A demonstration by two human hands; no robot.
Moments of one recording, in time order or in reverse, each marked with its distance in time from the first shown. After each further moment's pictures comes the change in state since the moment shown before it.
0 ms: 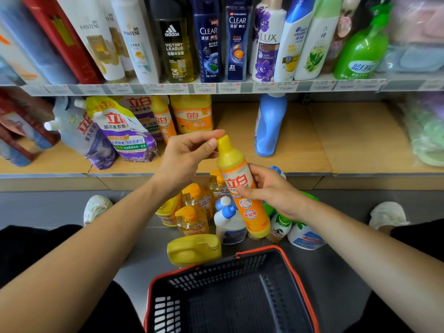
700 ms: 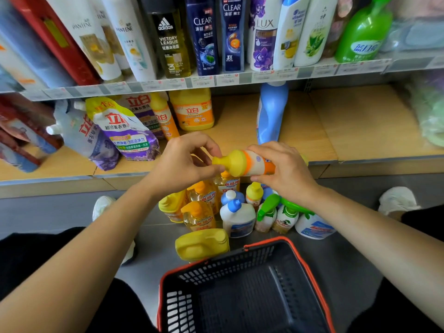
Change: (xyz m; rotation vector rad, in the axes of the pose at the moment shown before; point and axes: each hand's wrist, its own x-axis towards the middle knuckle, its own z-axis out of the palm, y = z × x) left_hand -0.008 0.008 -0.019 0.589 -0.233 0.197; right_hand -0.001 -0.002 -0.014 -0.924 0.405 -0.345
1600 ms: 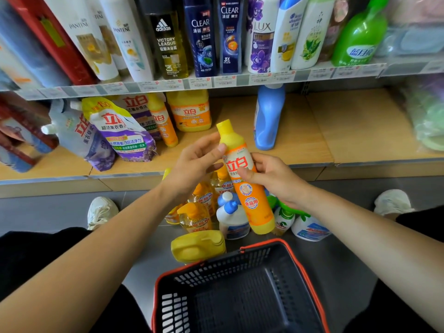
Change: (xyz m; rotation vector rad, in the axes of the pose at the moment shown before) left_hand 0.009 -0.004 0.042 -0.773 0.046 -0.391; right_hand 0.003 -0.016 0.006 0.914 -0.310 0.413
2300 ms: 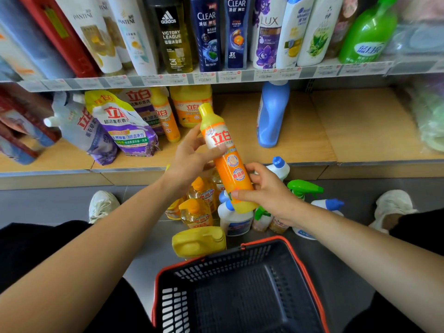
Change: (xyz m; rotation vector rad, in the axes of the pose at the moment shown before) left_hand 0.006 -0.006 -0.009 0.026 0.187 -0.081; right_hand -0.016 0.015 0.028 -0.020 0.064 0.120
